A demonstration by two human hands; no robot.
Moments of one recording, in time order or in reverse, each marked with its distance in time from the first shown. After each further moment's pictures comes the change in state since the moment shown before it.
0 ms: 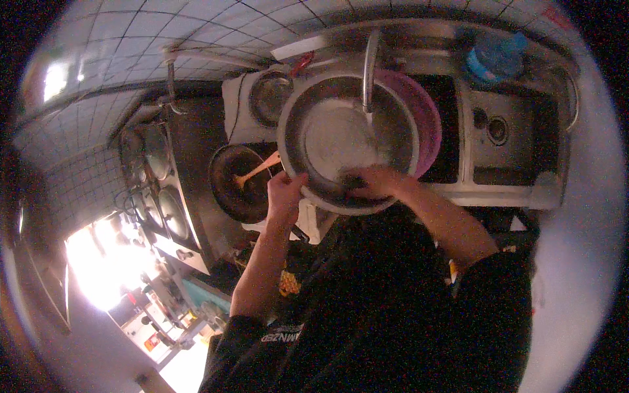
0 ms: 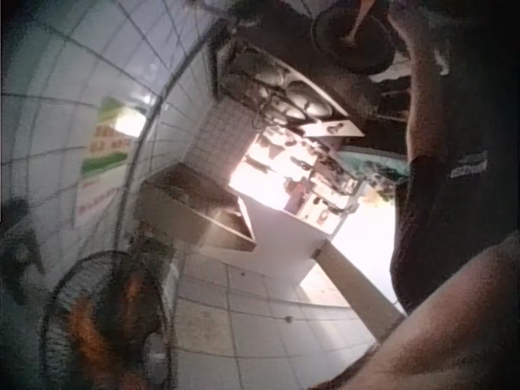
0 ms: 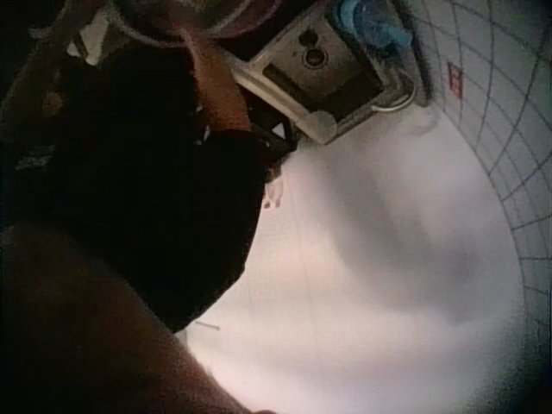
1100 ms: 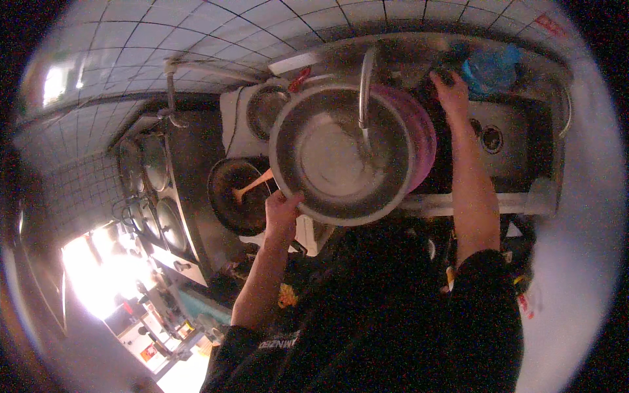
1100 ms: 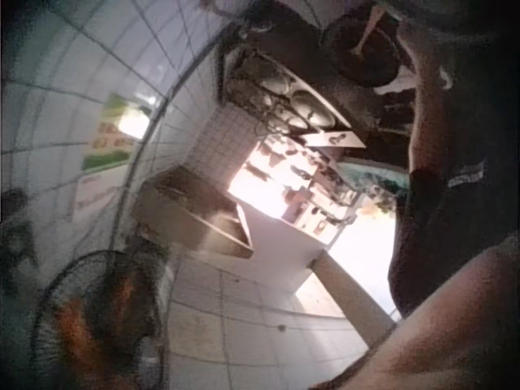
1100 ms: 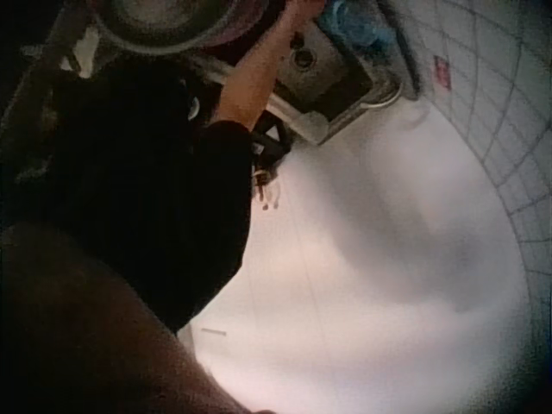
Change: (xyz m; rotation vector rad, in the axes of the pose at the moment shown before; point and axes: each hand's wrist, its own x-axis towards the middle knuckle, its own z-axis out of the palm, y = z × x) left_hand -0.002 -0.010 -0.011 -0.088 -0.058 -0.022; right_hand -0.026 0.143 -0.189 0.350 1.304 0.573
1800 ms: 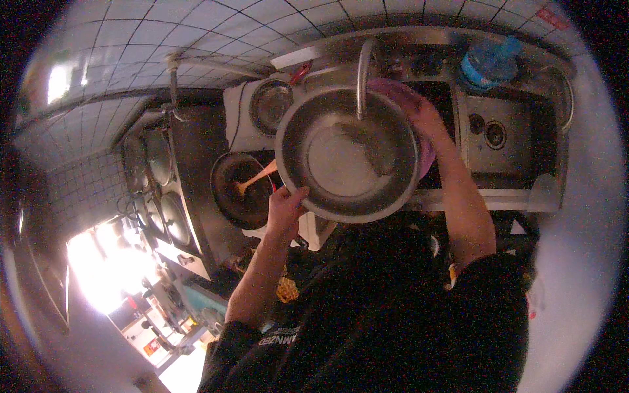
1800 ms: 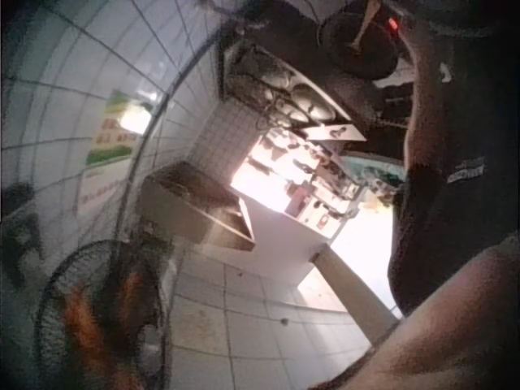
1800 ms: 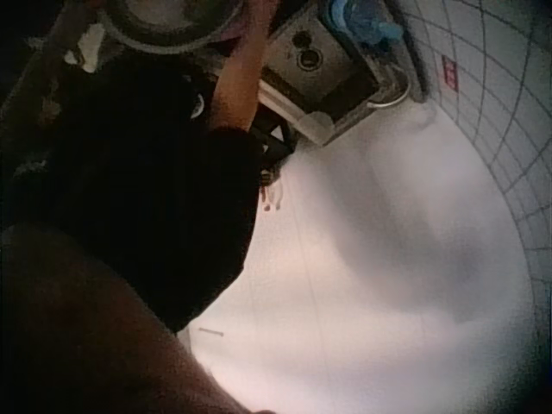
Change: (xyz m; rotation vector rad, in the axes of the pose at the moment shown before) left_hand -0.024 0.020 0.015 -0.023 -0.012 -0.093; right_hand -0.080 0.018 0.024 0.073 -0.529 -0.140
